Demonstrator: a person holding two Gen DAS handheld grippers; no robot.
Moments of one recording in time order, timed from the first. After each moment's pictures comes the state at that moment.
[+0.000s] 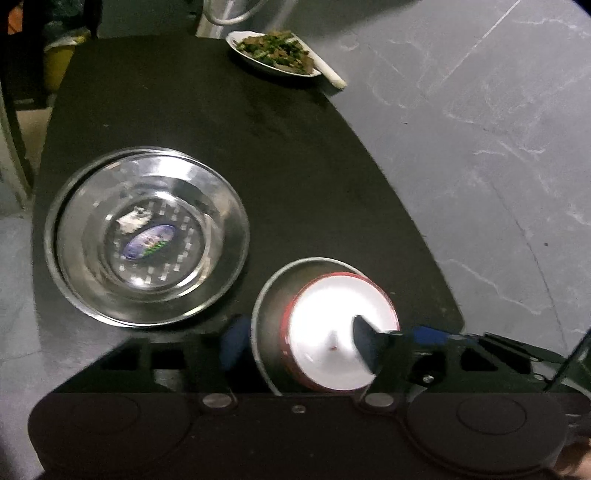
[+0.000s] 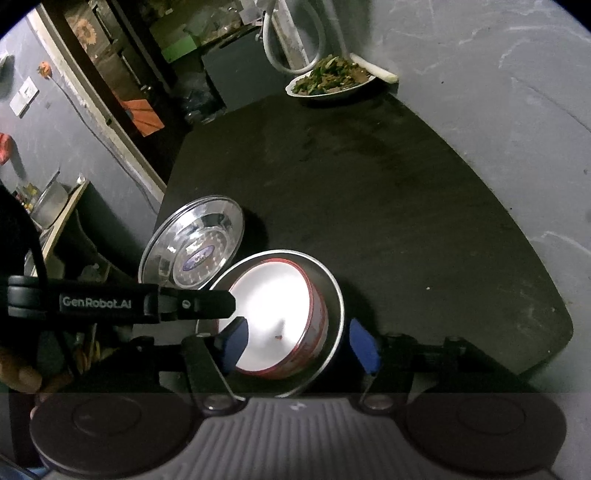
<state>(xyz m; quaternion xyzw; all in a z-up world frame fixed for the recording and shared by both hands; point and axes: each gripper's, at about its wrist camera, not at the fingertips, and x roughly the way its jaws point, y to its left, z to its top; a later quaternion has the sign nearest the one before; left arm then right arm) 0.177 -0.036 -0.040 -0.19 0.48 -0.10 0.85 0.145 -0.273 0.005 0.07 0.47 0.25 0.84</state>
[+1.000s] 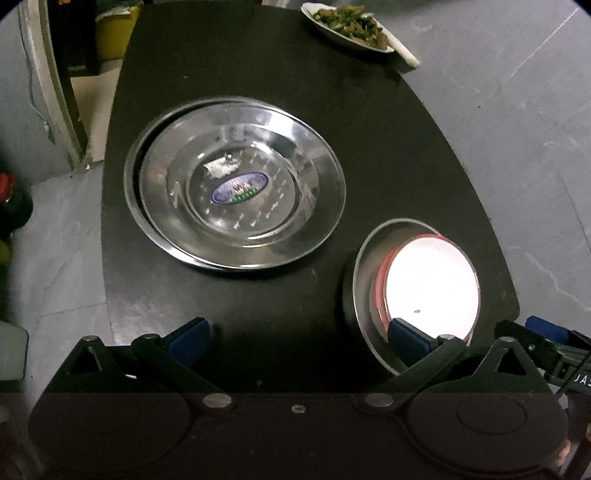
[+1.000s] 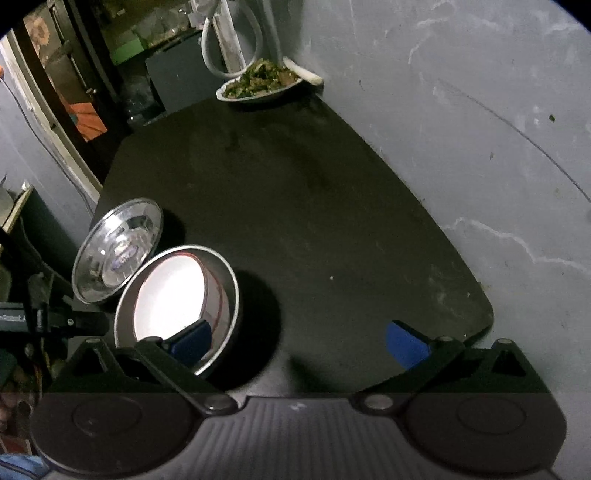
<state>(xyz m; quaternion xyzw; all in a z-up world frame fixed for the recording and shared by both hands) 0.160 -0.003 -0.065 -0.19 0.53 -0.03 0.82 0.146 -0.308 -0.005 0.03 0.48 0.16 0.86</state>
